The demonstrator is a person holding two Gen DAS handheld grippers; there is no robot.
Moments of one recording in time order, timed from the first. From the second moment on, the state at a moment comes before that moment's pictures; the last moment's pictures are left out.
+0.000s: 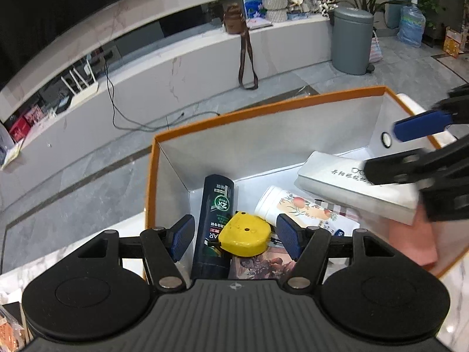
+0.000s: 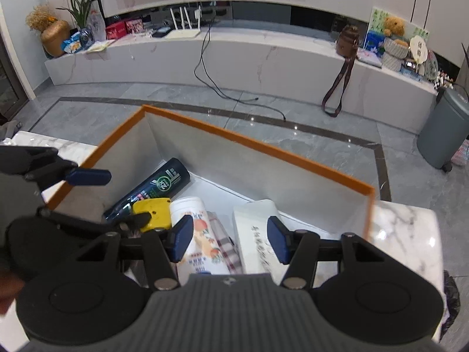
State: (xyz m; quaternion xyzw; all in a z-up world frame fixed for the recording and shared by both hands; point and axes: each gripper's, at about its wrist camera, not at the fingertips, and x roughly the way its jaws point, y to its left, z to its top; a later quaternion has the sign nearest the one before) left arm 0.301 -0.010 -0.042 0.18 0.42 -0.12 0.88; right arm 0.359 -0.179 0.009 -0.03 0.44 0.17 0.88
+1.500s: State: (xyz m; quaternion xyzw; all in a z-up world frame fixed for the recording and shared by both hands) left arm 0.148 0.095 -0.040 -0.04 0.39 -0.07 0.92; right arm 0.162 -0.252 0.013 0.02 0.41 0.17 0.90
